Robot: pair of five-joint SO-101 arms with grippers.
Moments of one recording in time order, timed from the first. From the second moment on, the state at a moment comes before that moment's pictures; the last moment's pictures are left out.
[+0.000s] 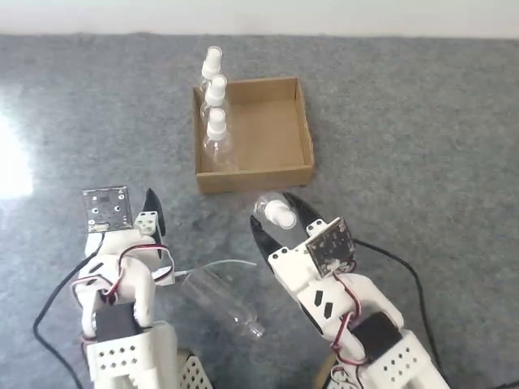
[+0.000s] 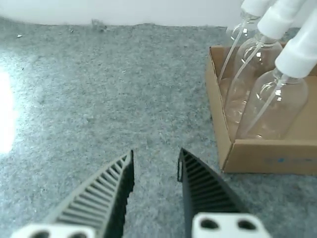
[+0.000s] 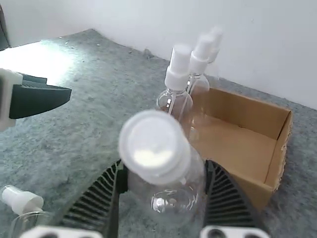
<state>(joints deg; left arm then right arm) -17.0 -91.0 87.6 46.0 0.7 -40.3 -96.0 90.2 29.5 0.5</state>
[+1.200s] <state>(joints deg) -17.1 -91.0 90.1 41.4 0.3 -31.3 -45.5 39.0 42.1 0.5</state>
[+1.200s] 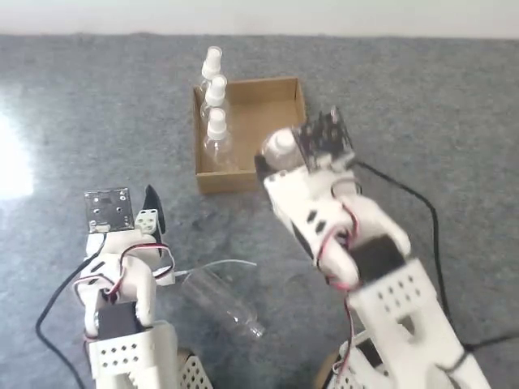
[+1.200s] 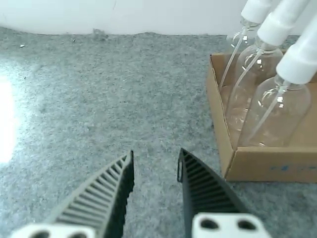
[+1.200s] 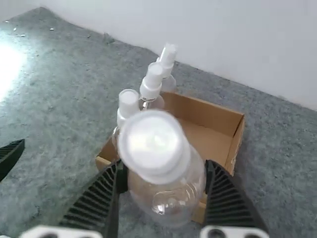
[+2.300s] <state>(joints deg) -17.1 -91.0 90.1 41.3 0.3 -24.4 15.6 -7.1 39.7 0.5</state>
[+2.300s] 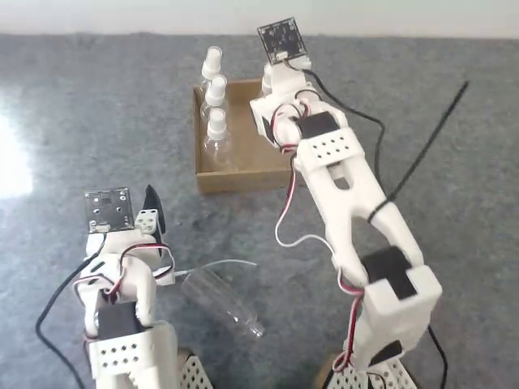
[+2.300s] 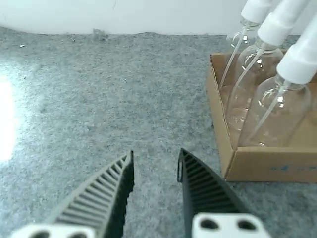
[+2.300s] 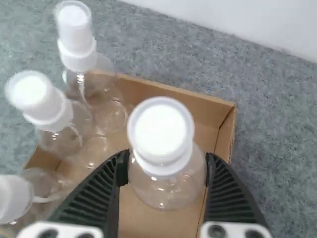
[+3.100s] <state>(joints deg) -17.1 -91.0 90.1 41.3 0.3 -23.3 39.3 -31.9 39.7 -4.8</state>
